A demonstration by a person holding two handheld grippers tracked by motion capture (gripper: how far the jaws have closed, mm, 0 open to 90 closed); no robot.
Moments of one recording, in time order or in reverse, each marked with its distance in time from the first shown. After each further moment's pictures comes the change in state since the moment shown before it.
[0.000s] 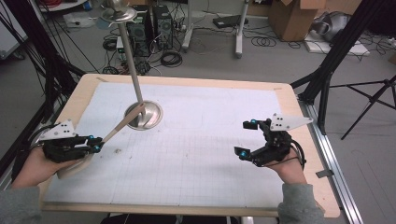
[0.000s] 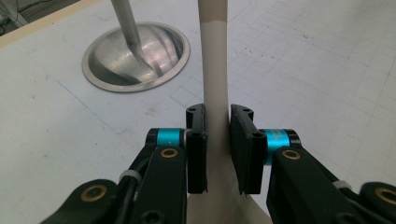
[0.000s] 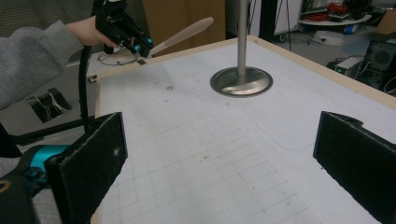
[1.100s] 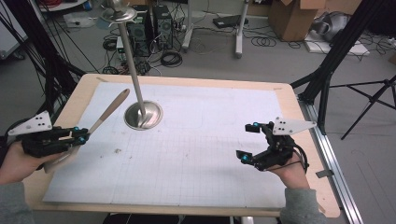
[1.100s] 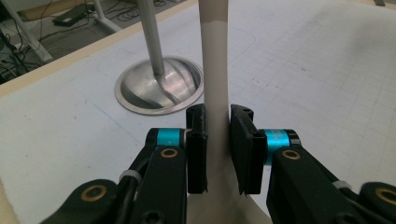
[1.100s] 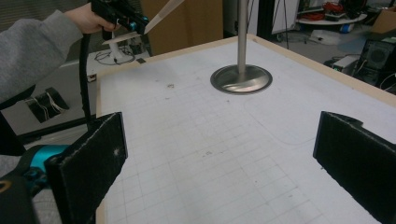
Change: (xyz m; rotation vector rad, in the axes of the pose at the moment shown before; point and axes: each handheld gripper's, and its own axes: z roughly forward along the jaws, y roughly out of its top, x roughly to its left) left arm 0.019 0.005 -0.039 -0.125 0.016 -0.013; right arm 0.008 -0.003 -0.007 0.002 -0.015 -0.001
